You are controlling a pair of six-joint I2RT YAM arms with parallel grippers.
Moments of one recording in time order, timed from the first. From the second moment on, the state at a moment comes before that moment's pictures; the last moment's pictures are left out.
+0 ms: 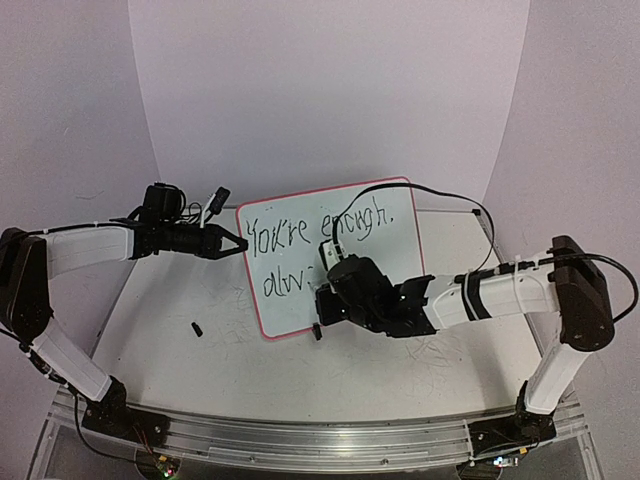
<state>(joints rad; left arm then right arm) -0.33 1.51 0.98 -0.06 0.86 -0.17 1.10 1.76 1.11 0.04 0.44 0.45</state>
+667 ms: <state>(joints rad) -0.33 1.51 0.98 -0.06 0.86 -0.17 1.10 1.71 1.07 0.07 0.44 0.47</state>
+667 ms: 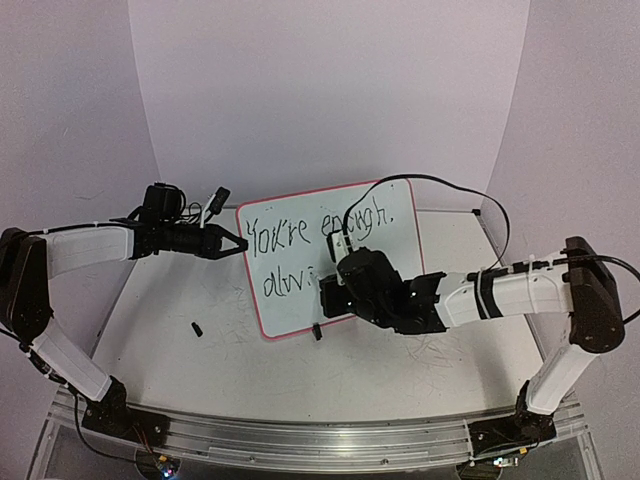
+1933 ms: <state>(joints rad) -0.33 1.51 0.98 -0.06 0.86 -0.17 1.07 1.76 1.12 0.10 0.42 0.44</state>
